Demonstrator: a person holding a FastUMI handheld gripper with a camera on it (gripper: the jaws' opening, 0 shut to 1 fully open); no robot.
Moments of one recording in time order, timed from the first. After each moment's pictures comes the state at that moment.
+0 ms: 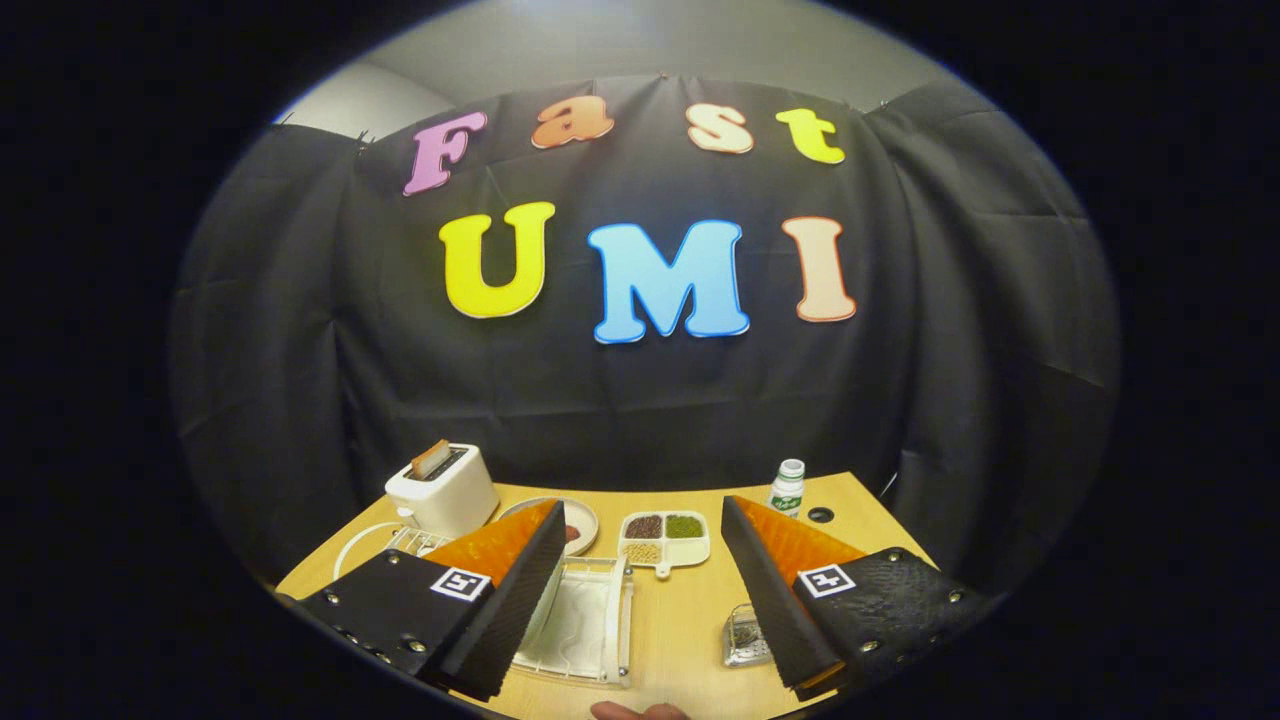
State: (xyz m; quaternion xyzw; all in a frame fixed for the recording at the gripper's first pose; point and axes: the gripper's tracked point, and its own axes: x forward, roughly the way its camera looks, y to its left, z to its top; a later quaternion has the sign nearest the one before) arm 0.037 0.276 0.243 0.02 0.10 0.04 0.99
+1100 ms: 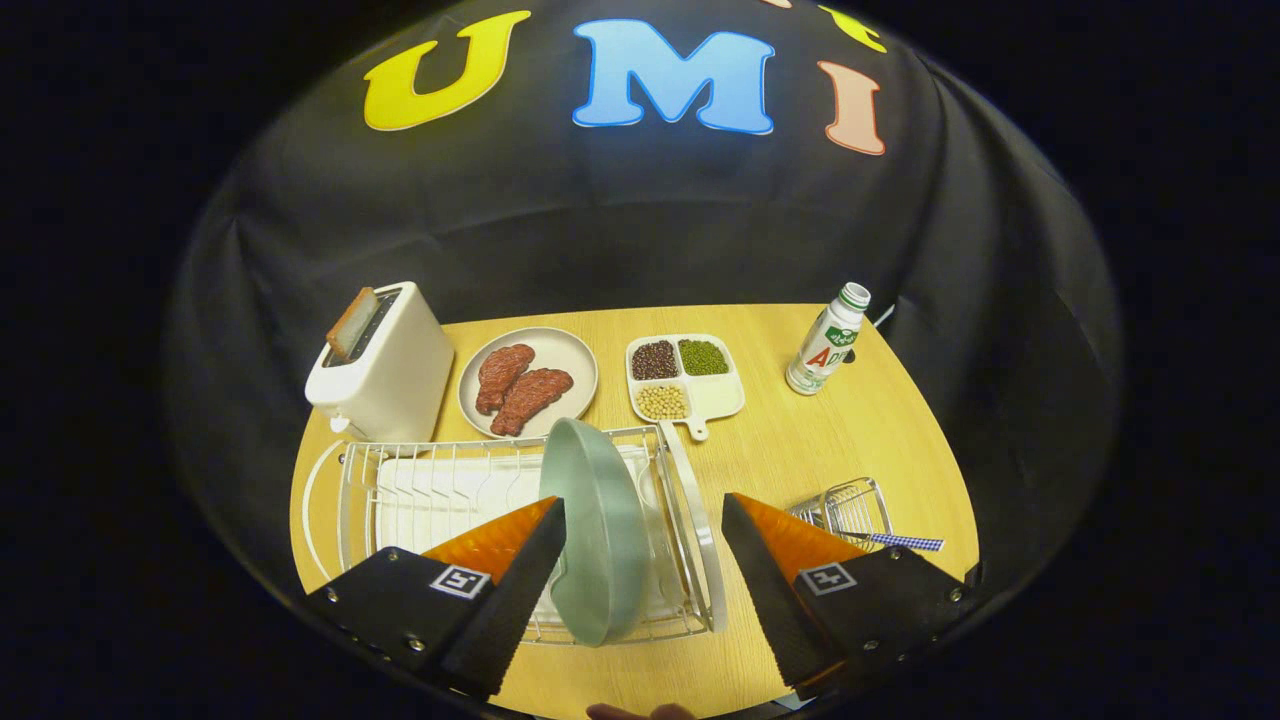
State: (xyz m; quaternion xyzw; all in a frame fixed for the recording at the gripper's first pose) arm 0.097 0.351 0.126 0.00 0.39 -0.08 0.92
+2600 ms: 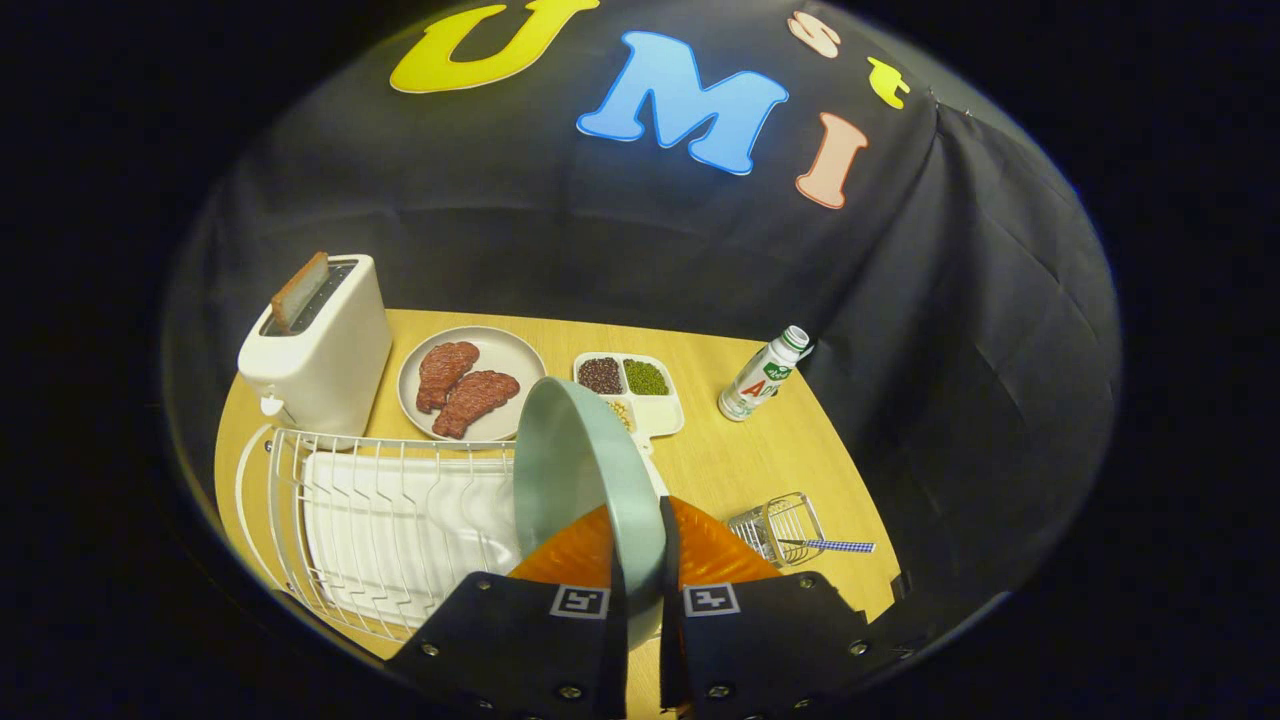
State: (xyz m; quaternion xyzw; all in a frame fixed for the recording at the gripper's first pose) arm 0.093 0.368 0.148 -0.09 0.35 -0.18 0.91
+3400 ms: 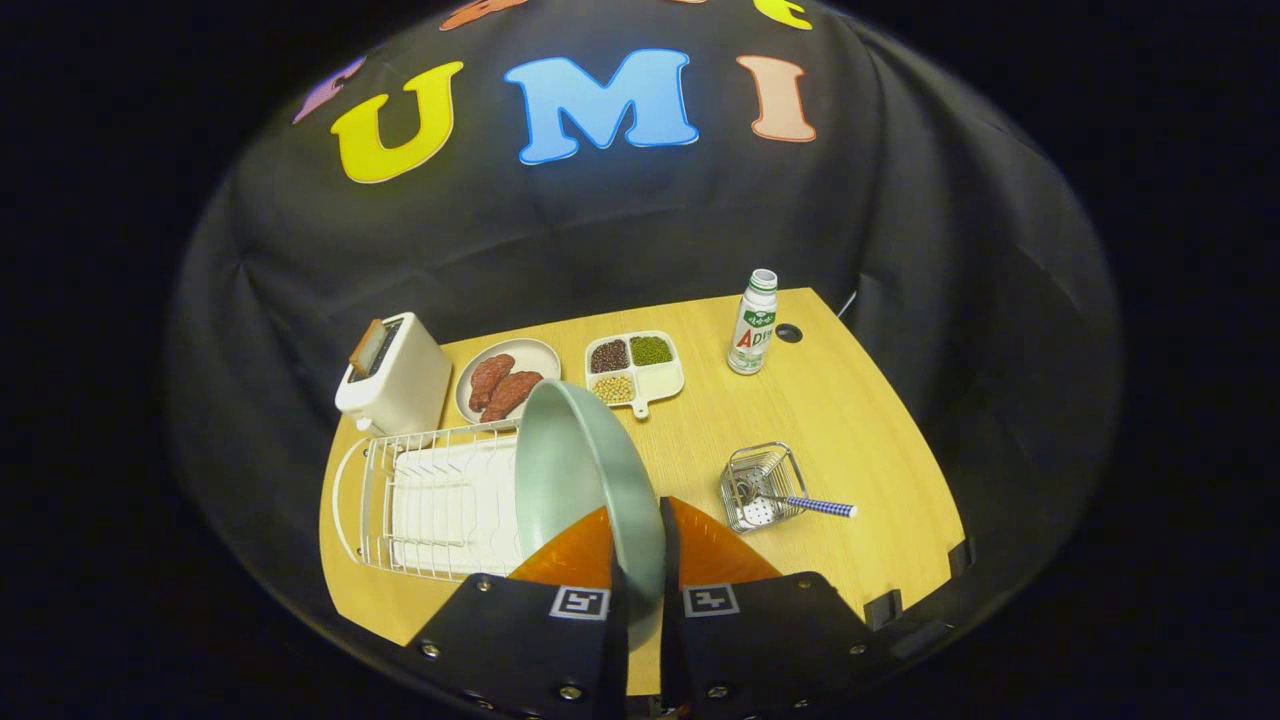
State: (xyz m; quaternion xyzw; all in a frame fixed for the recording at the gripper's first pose) arm -0.002 0.268 0.179 0.08 0.37 -0.03 0.93
